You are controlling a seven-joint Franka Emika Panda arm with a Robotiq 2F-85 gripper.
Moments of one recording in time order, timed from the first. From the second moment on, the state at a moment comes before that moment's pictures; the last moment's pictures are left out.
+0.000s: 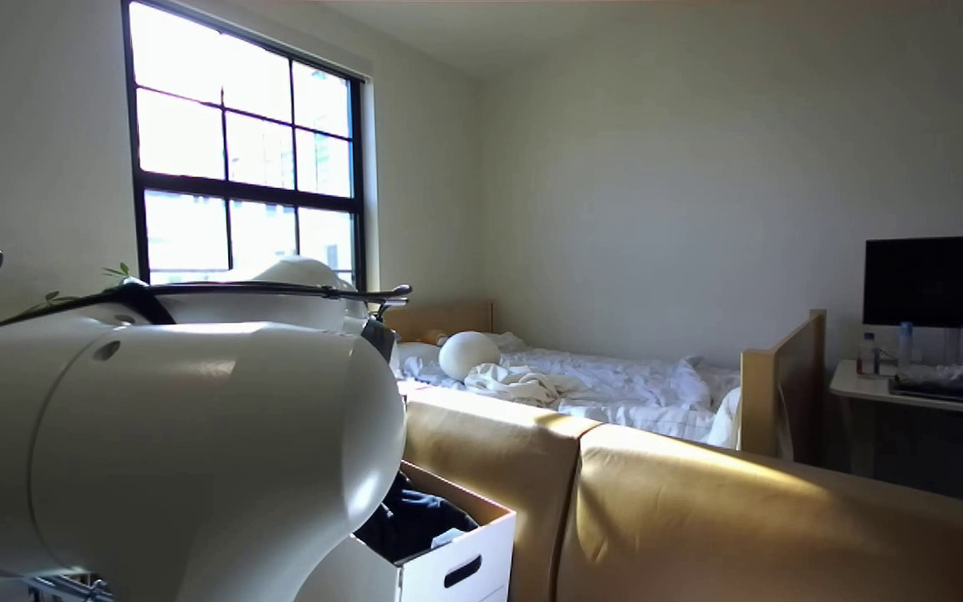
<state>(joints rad) 0.74 1.34 0.18 -0.68 -0.07 2.07 0.30</state>
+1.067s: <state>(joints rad) 0.55 1.00 0.24 -0.67 -0.04 1.29 0.28</state>
